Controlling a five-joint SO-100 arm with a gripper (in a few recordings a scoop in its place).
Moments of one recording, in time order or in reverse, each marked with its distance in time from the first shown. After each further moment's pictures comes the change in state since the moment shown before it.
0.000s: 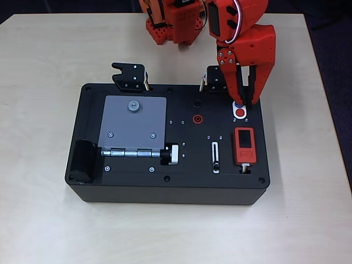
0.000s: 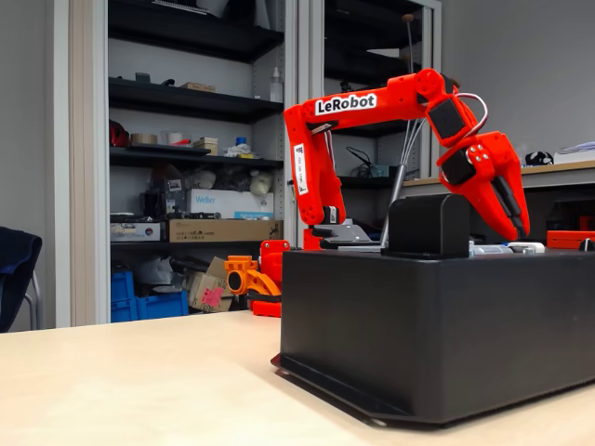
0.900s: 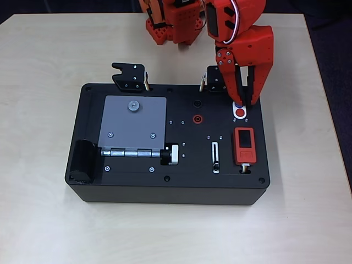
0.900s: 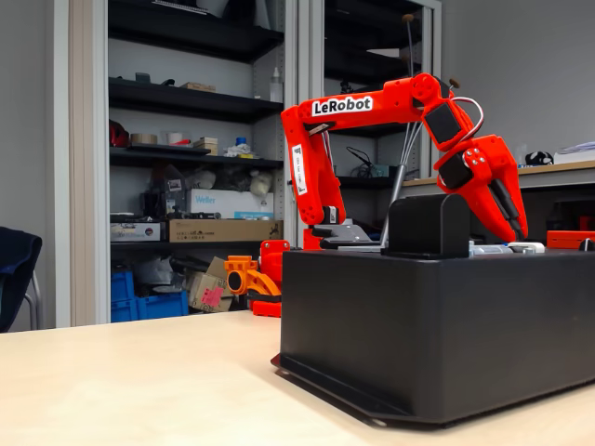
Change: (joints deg) arm 0.1 1.9 2.9 -2.9 0.0
